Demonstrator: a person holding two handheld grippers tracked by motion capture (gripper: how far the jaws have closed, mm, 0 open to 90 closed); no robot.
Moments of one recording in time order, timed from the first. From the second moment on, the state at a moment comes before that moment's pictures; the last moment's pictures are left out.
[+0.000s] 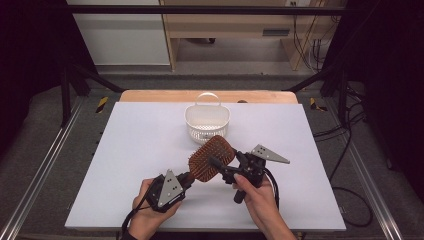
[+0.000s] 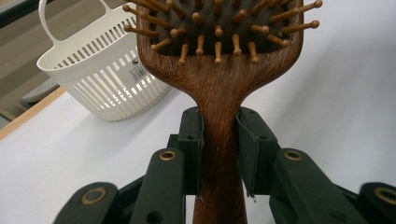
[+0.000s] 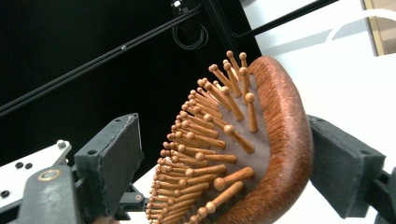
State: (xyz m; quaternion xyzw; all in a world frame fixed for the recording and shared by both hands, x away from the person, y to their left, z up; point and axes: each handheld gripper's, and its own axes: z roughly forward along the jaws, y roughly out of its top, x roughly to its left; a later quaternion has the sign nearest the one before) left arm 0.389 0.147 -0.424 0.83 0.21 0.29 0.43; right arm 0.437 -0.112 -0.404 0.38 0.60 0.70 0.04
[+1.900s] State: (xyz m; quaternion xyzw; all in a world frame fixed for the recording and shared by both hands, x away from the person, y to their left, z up) left arm 0.392 0.150 -0.429 0.83 0.21 0.31 0.42; right arm 0.447 -0.115 -0.409 0.38 0.59 0.71 0.02
